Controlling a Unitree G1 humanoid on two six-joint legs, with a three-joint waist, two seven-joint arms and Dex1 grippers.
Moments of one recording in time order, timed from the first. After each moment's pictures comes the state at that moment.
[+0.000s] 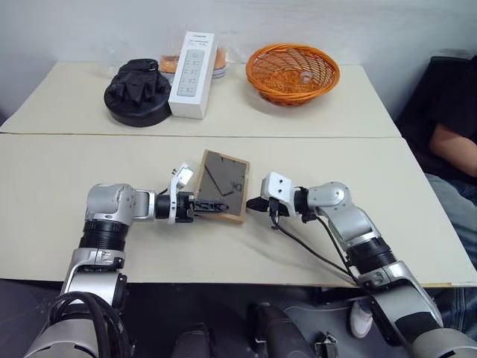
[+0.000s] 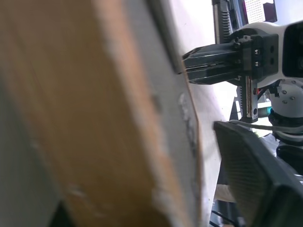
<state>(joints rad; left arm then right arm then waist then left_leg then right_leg) -0.77 0.49 0.04 0.40 -0.53 1.39 -0.93 -0.66 -0.40 0.29 0.30 -0.02 0.13 1.06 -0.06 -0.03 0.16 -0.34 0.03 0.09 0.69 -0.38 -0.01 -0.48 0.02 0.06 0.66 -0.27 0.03</state>
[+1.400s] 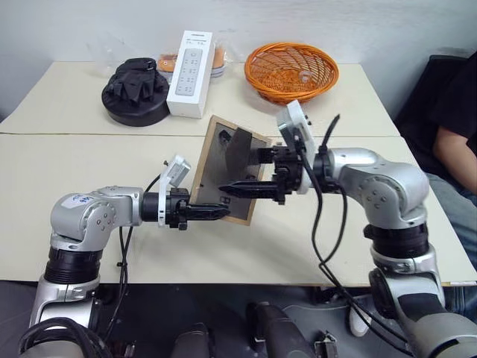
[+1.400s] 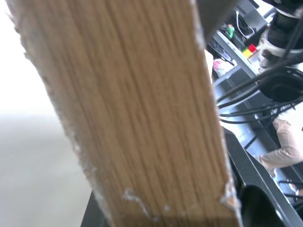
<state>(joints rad) -0.58 0.63 0.06 -0.14 -0.72 1.23 -0.93 -0.79 -0.49 0.02 -0.26 0.73 1.02 0.95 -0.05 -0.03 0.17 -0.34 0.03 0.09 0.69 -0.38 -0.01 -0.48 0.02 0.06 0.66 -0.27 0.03</state>
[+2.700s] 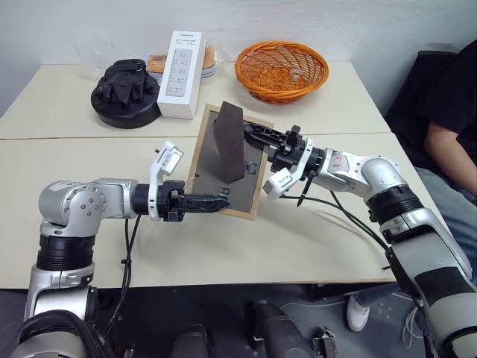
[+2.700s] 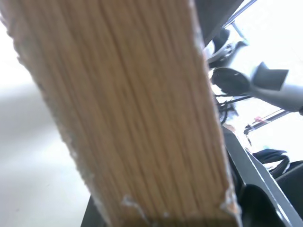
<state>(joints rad) -0.66 0.65 0.10 -0.07 -0.91 1.36 -0.95 -1.07 -0.56 0.46 0.71 -1.13 -0.96 -0.50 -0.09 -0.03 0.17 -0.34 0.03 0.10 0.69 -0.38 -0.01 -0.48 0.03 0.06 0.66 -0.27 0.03</state>
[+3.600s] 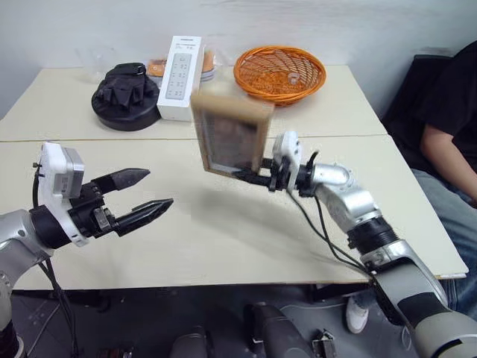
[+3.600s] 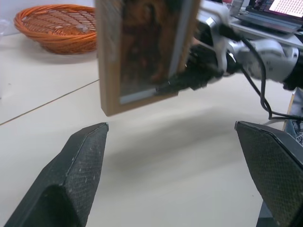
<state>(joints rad) -0.12 0.77 0.66 -0.66 -0.93 1.02 -0.73 -0.86 -0.42 0.30 0.39 0.64 0.30 0.95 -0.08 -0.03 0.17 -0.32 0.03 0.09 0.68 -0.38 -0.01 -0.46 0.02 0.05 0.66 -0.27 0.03</state>
